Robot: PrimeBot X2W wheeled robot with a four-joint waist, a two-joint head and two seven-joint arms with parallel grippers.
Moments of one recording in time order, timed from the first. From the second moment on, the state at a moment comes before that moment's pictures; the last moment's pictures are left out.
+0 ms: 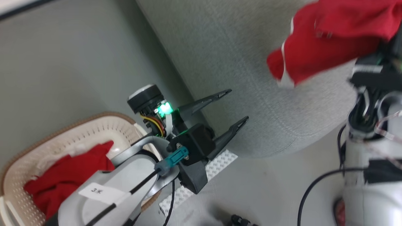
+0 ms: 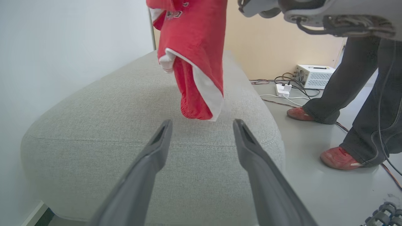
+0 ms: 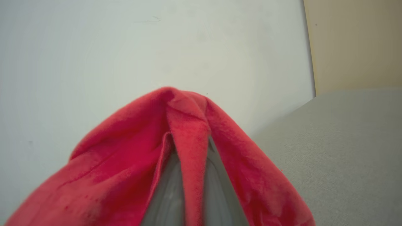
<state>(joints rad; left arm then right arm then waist) -0.82 0.28 -0.78 -0.09 -0.11 -0.13 0.06 -0.70 -0.05 -0.02 0.05 0.52 0.13 -0.26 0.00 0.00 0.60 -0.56</state>
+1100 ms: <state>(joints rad) -0.98 0.32 -0.92 -0.11 -0.13 -0.11 0.09 -1.10 -0.22 -0.20 0.72 0.46 0.13 -0.26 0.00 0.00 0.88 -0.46</state>
